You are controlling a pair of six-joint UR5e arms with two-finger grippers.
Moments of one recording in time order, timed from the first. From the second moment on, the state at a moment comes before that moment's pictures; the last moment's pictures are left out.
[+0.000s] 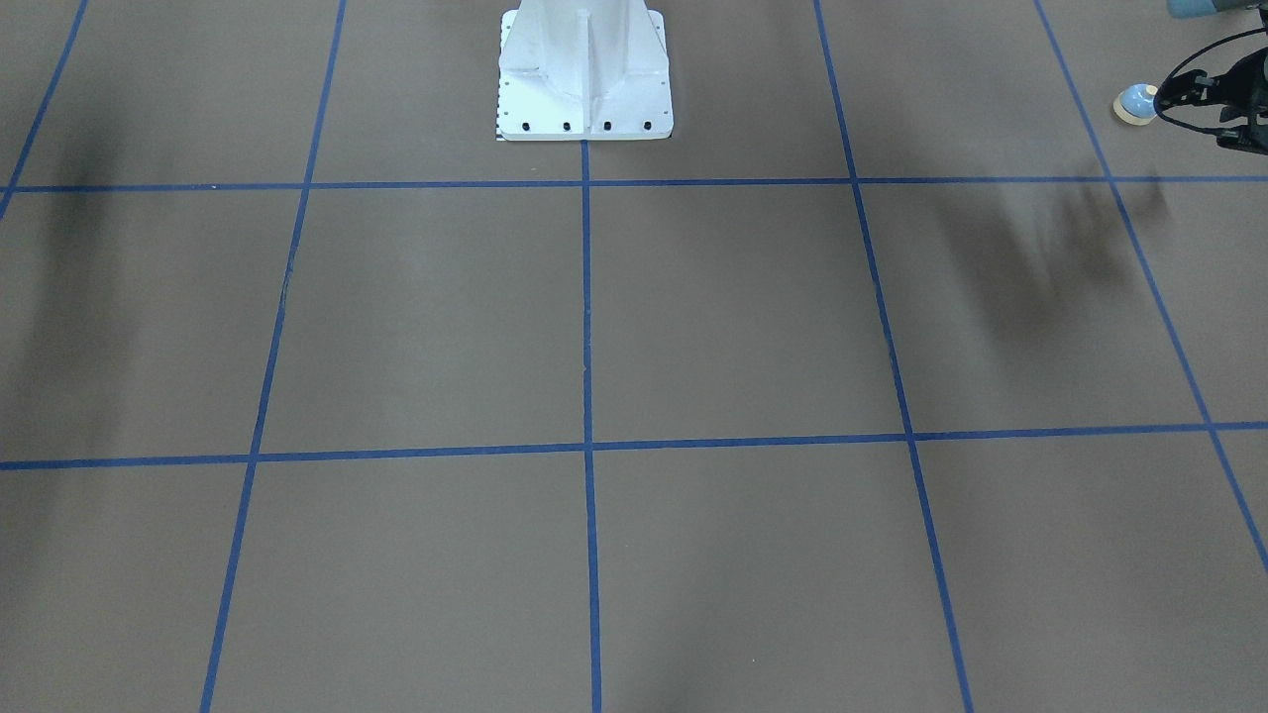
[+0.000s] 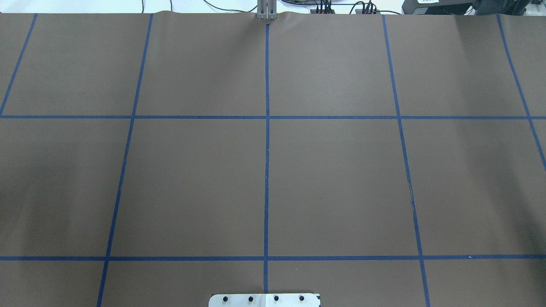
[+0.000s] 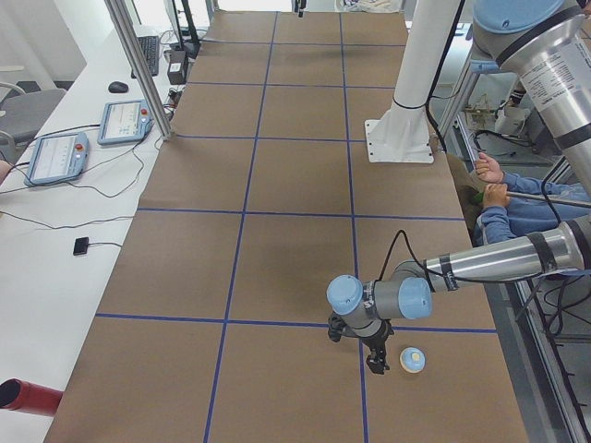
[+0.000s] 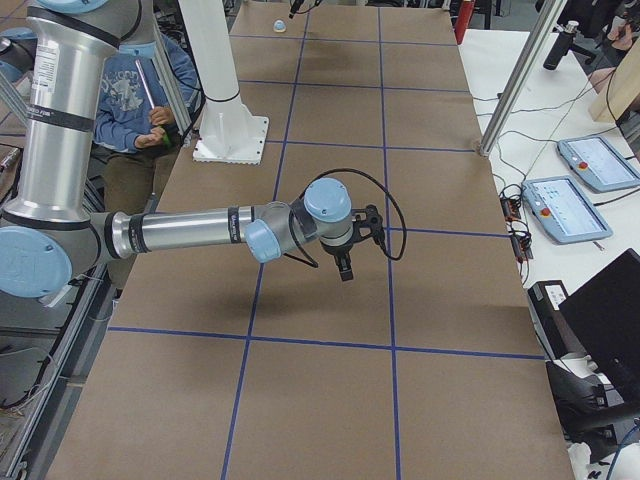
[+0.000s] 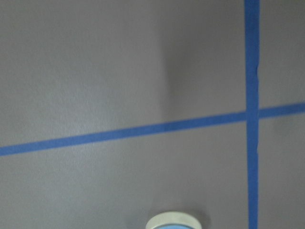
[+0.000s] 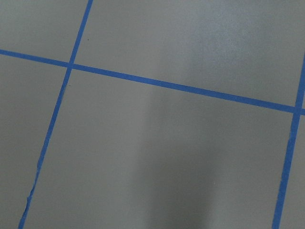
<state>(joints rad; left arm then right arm) -1.14 -1.02 -1.72 -1.69 -2.32 0.15 1.40 -1.79 1.89 -1.20 2.49 0.20</state>
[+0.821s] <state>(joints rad) -1.01 -1.02 -1.69 -1.70 -2.32 0.11 1.37 -1.80 1.89 -1.17 2.49 0.21</state>
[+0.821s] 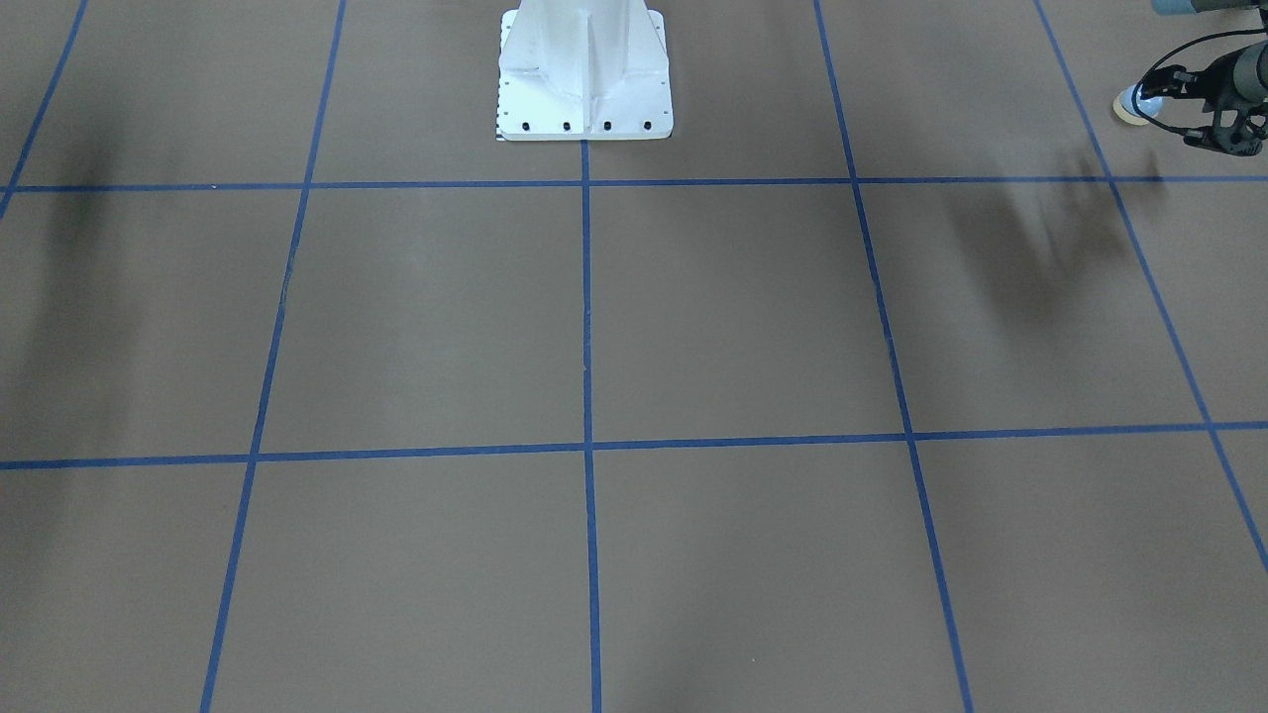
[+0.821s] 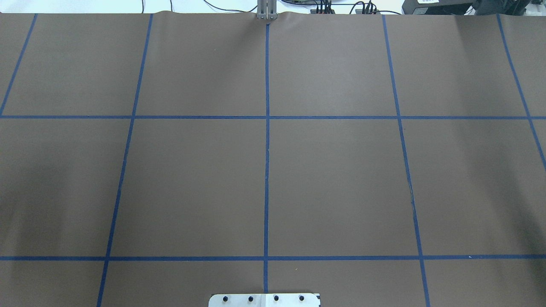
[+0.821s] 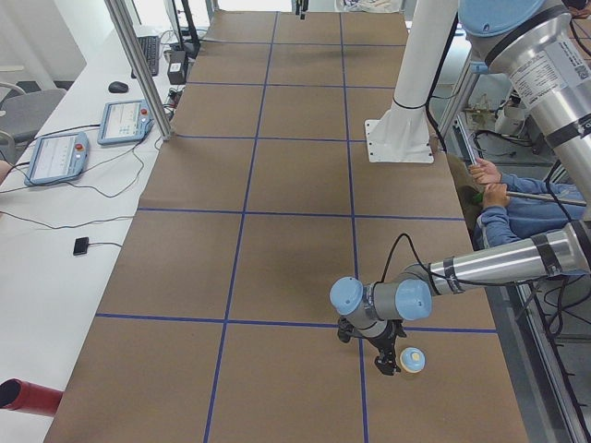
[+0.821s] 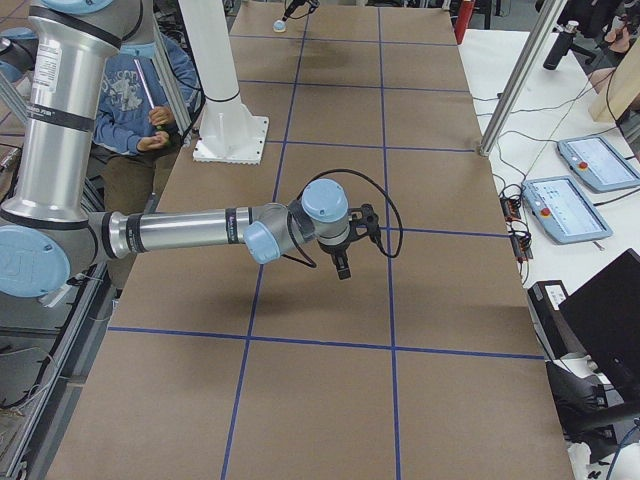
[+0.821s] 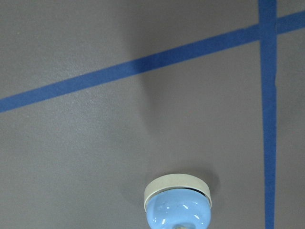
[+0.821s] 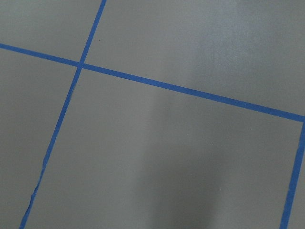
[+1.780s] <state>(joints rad) -0.91 -1.09 -1.58 -1.77 -2.36 0.03 1.37 -1.80 1.89 -1.17 2.49 0.21</state>
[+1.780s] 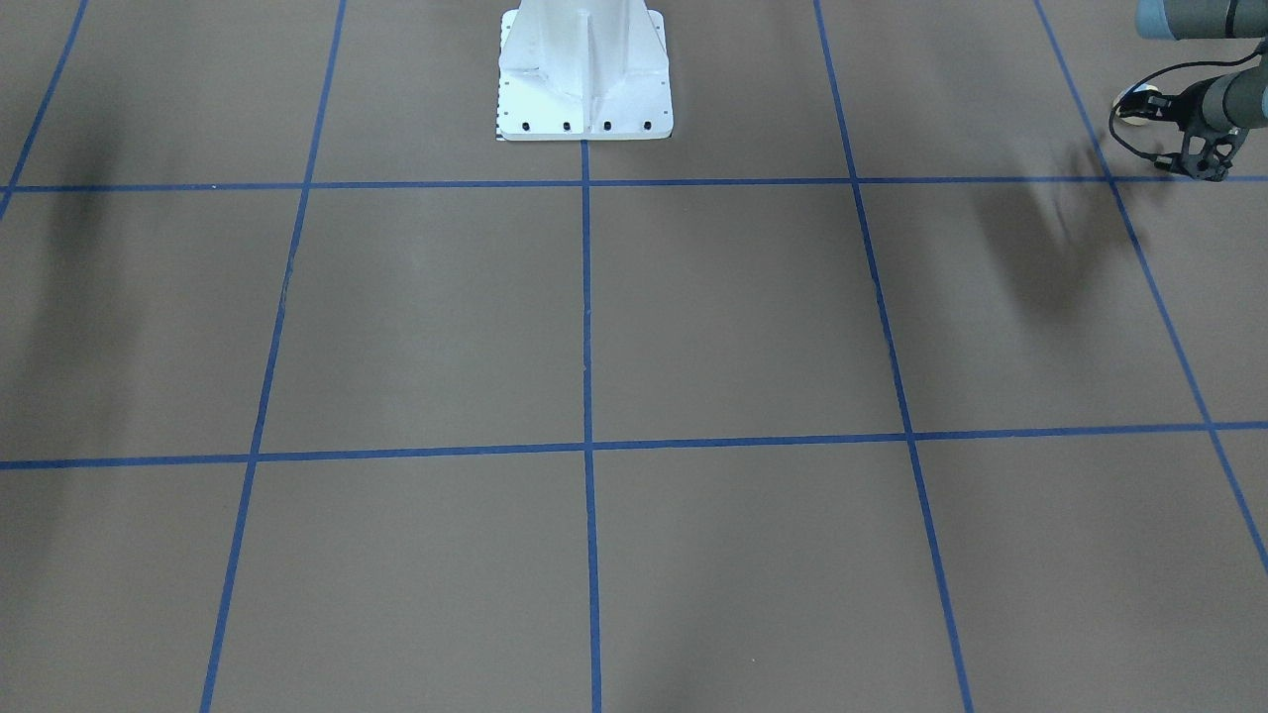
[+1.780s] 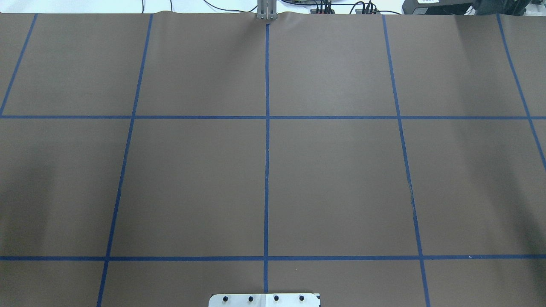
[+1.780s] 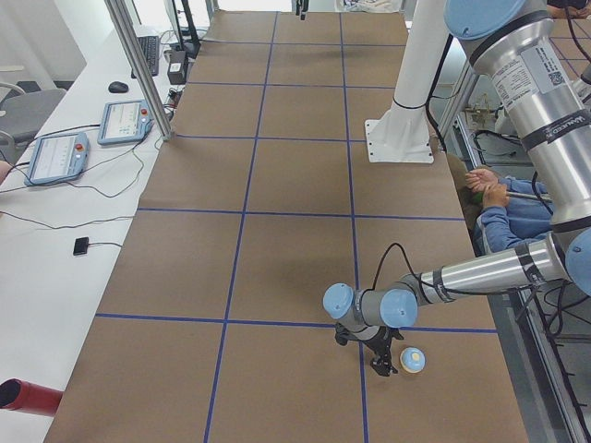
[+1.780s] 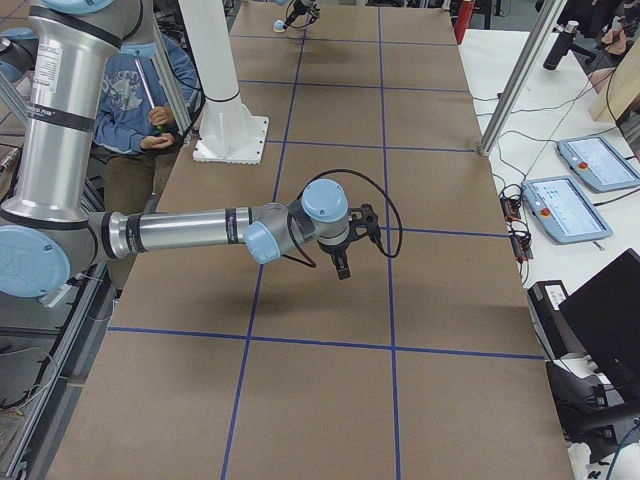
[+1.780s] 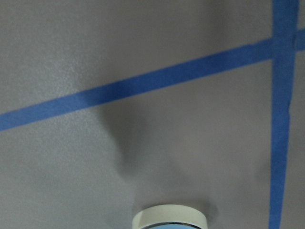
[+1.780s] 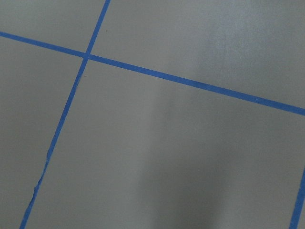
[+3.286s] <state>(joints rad) -0.84 -1.06 -1.54 -1.78 -2.42 -0.04 1.37 -1.82 1.91 -1.17 2.49 0.21</state>
